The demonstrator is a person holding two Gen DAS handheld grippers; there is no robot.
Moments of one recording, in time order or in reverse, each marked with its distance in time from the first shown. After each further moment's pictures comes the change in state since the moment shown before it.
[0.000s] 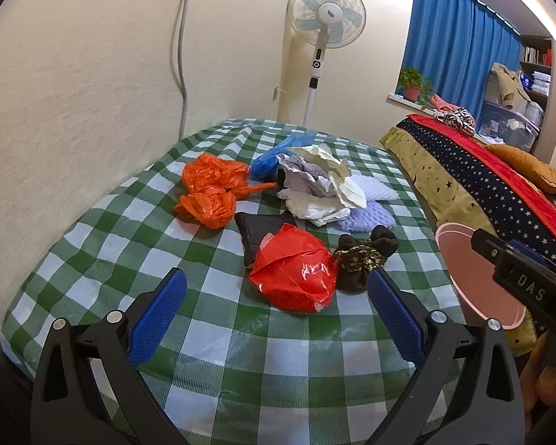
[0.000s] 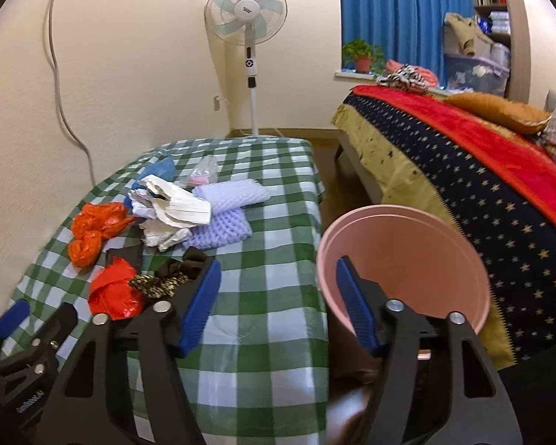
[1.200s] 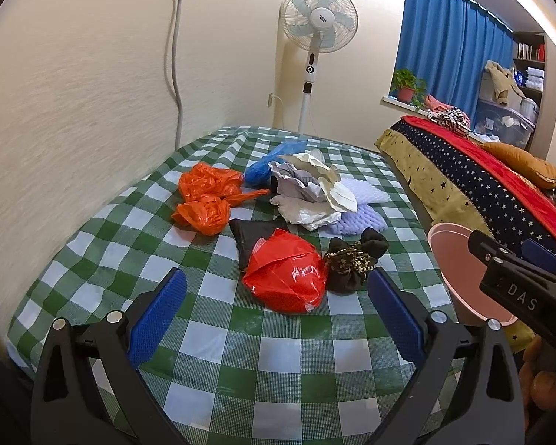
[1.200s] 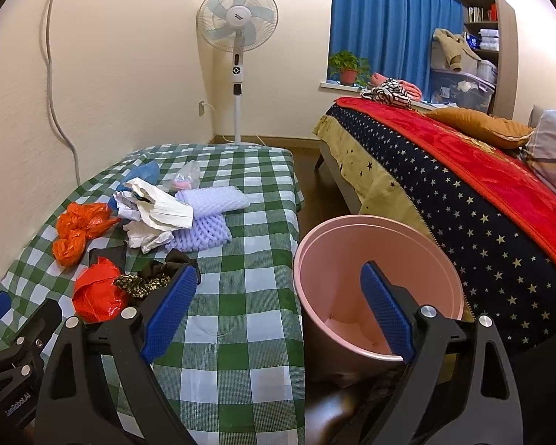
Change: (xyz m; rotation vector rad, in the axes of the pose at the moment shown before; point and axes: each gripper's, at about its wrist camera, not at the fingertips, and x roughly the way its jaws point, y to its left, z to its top) left arm -0.008 -0.002 0.000 0.029 -0.021 -0.014; right arm -0.019 0.000 -0.003 -0.048 -0.039 -0.120
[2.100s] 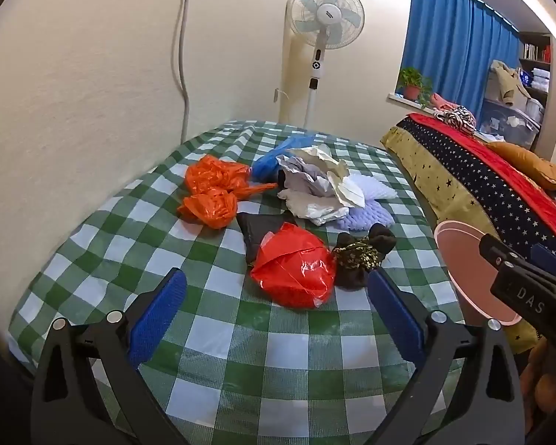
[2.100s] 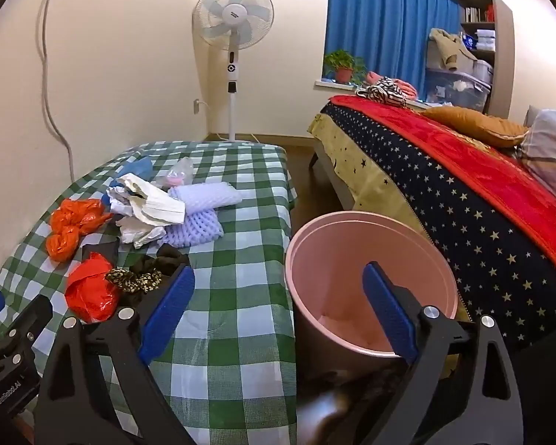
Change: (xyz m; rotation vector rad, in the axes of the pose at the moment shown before) left arm 0.003 0.008 -0.002 -0.016 0.019 0.015; right arm 0.001 -0.005 -0.004 0.009 0.006 -0.021
